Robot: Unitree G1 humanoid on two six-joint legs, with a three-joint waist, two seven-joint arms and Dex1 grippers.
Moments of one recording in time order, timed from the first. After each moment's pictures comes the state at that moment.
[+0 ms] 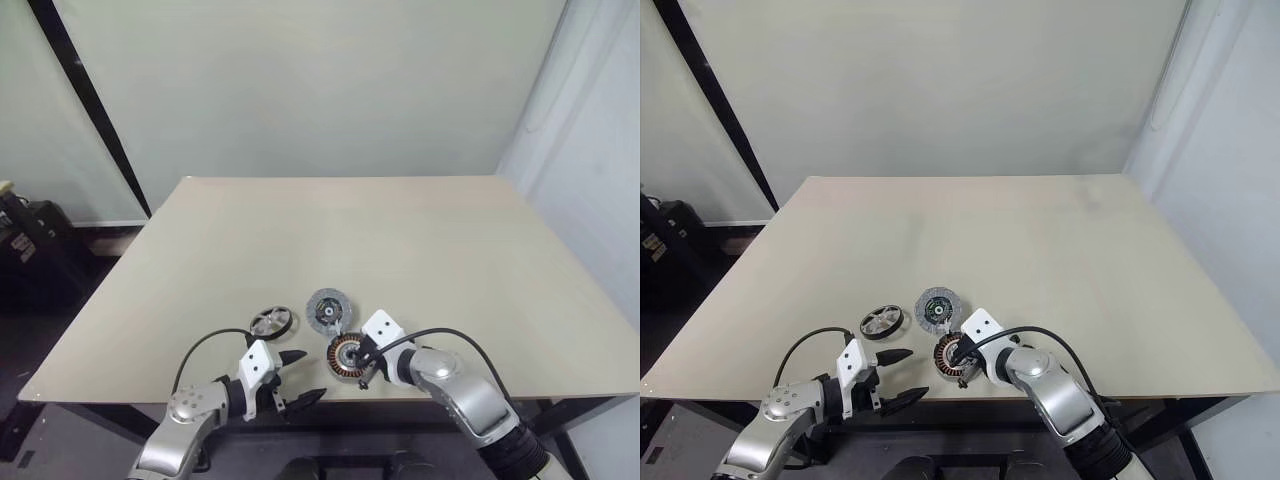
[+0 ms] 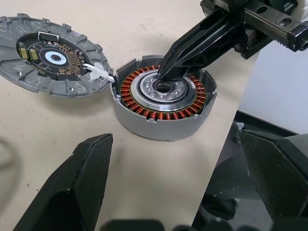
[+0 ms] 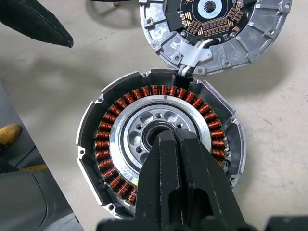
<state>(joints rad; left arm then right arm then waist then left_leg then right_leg) 0.11 0.49 -0.14 0.00 -0.25 0.07 -0.94 -0.20 -0.26 0.47 -0.17 0.04 0.76 0.49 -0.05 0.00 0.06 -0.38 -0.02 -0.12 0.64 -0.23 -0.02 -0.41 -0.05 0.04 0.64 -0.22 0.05</state>
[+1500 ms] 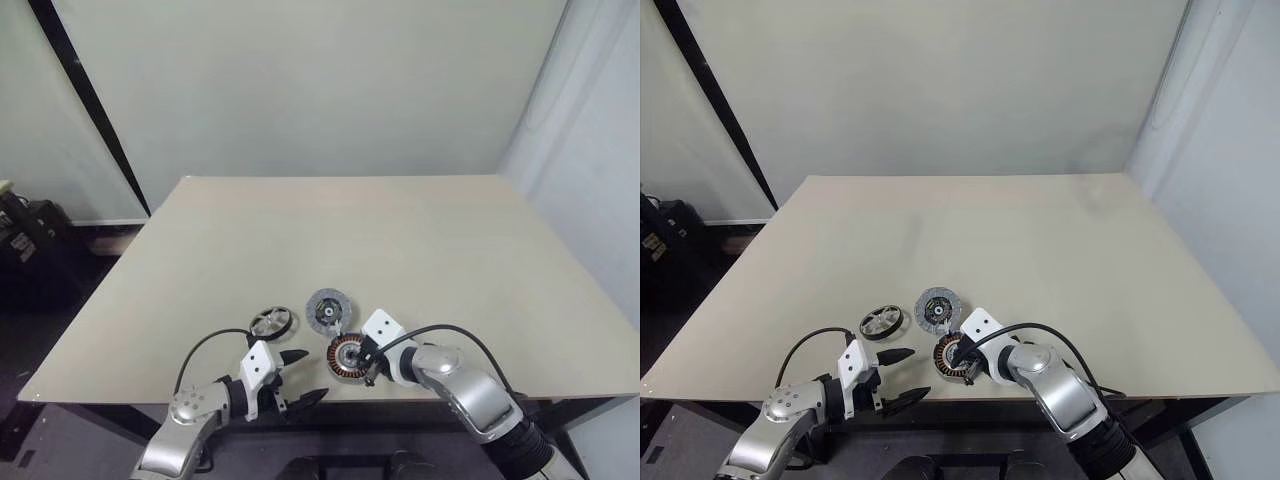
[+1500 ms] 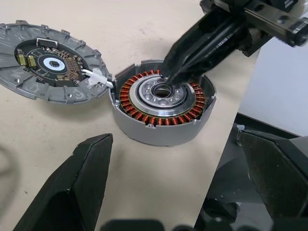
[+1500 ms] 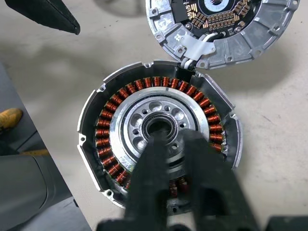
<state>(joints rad) 0.12 0.48 -0.14 0.00 -0.25 0.04 -0.94 -0.23 -0.29 0.48 -0.21 0.02 0.83 0.54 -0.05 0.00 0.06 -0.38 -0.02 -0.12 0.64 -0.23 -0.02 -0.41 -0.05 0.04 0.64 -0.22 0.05</state>
